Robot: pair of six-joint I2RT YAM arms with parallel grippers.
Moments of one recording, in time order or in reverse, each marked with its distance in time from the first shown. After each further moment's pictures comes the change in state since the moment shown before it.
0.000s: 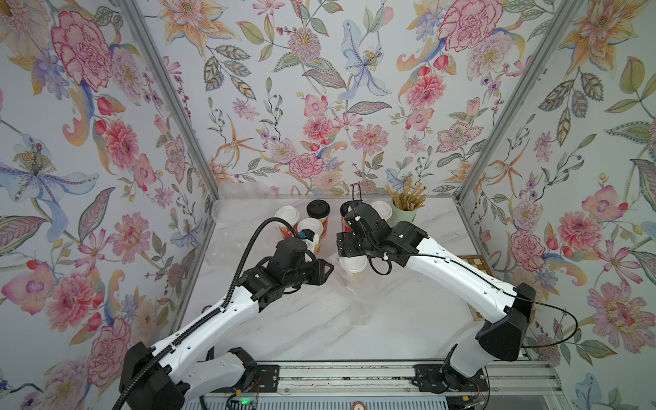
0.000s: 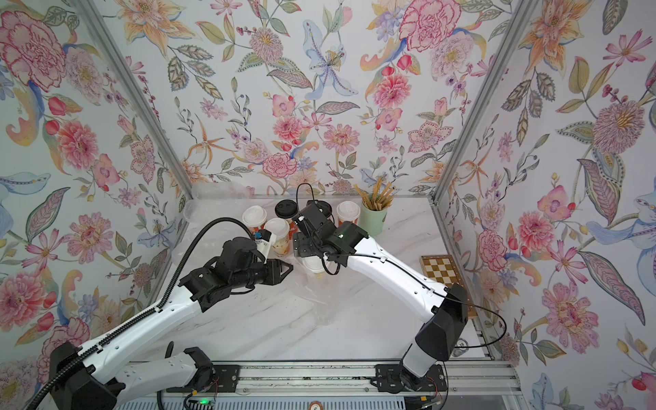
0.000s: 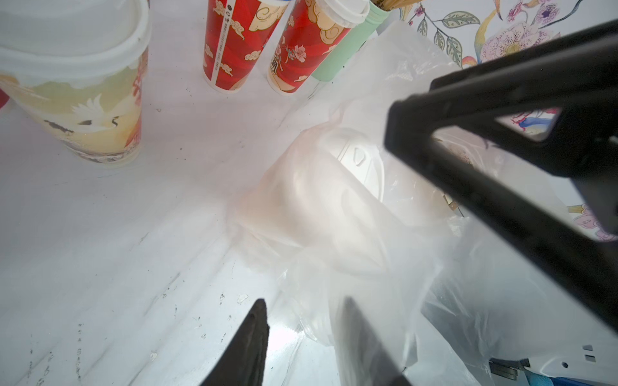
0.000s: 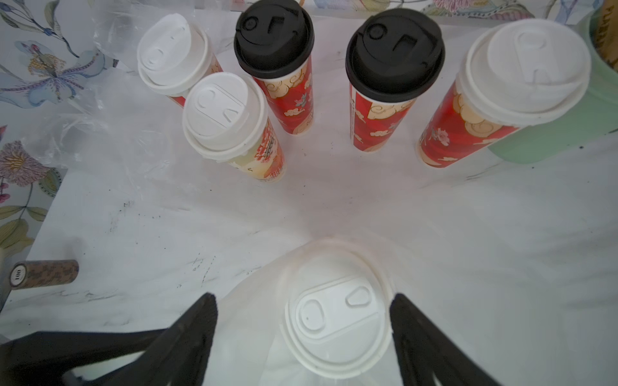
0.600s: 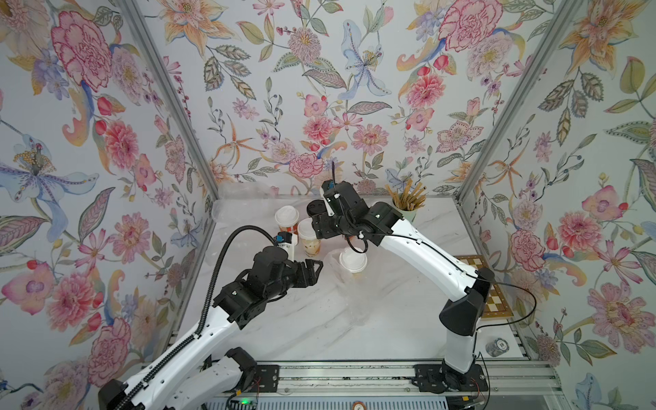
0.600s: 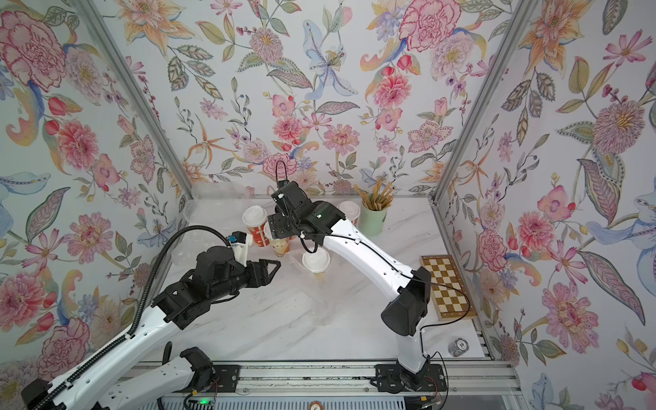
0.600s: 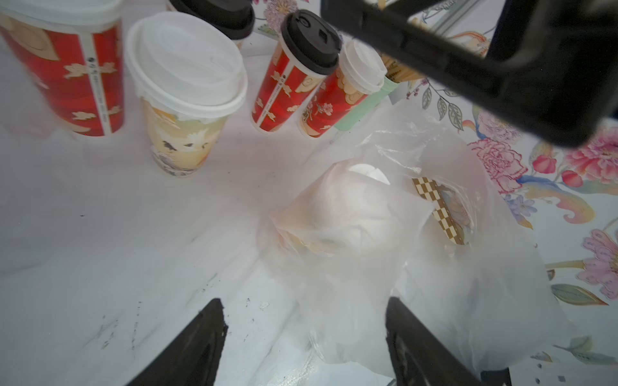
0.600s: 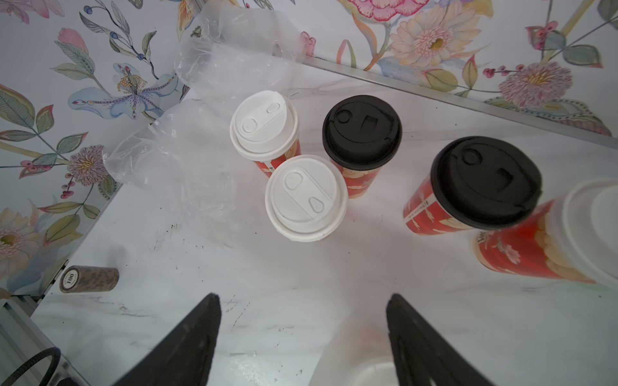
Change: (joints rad) left arm 0.066 -0.223 -0.063 -0.055 -0.151 -0.050; right arm 0.000 0.325 0.420 -0.001 -0.099 -0.192
